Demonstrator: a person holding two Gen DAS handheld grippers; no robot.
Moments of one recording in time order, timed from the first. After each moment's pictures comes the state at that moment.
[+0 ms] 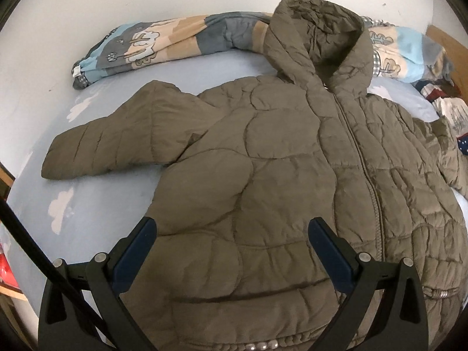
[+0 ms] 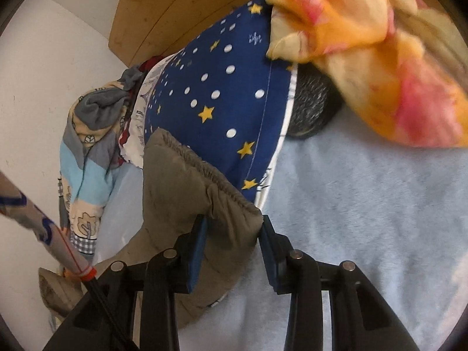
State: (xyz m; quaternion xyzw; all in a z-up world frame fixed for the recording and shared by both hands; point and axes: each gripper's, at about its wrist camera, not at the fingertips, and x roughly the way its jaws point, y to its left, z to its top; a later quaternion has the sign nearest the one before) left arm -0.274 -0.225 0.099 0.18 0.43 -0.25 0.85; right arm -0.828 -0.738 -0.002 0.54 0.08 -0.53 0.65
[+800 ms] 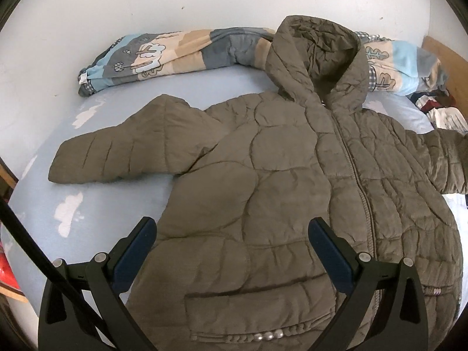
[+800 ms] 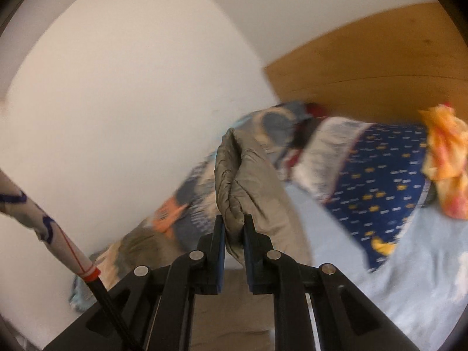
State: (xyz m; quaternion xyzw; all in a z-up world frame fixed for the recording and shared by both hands) left arm -0.284 -0.204 0.119 0.16 0.40 -0.26 0.86; right arm -0.669 -0.567 0.259 0.36 0.02 -0.40 0.84
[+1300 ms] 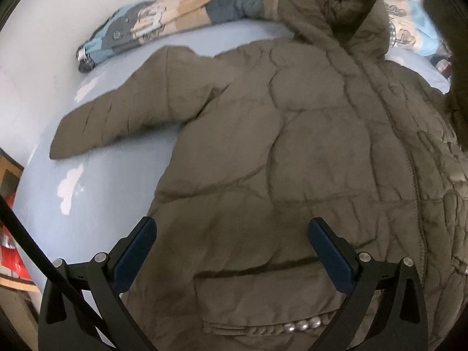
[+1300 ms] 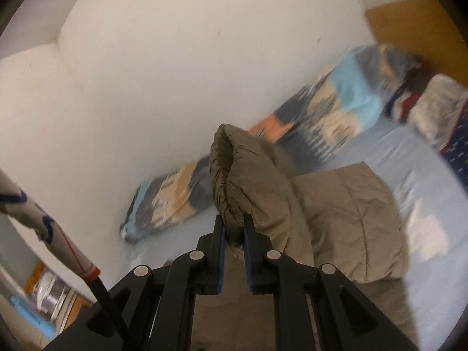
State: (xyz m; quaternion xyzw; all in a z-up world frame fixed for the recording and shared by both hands) left arm -0.271 -0.203 0.069 0.21 0.48 -0.21 0.82; right arm -0.462 -0.472 0.236 0.36 0.14 -0.20 0.90
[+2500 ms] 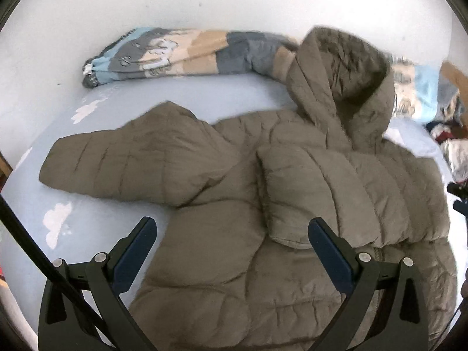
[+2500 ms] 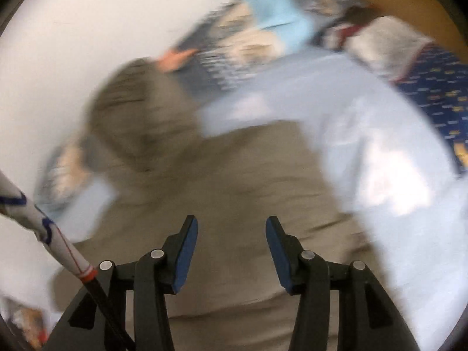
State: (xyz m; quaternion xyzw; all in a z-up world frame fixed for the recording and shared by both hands) left arm -0.228 -0.237 0.110 0.12 0.42 -0.23 0.87; right arm -0.415 -0.536 0.076 0.39 0.31 -0.38 0.78
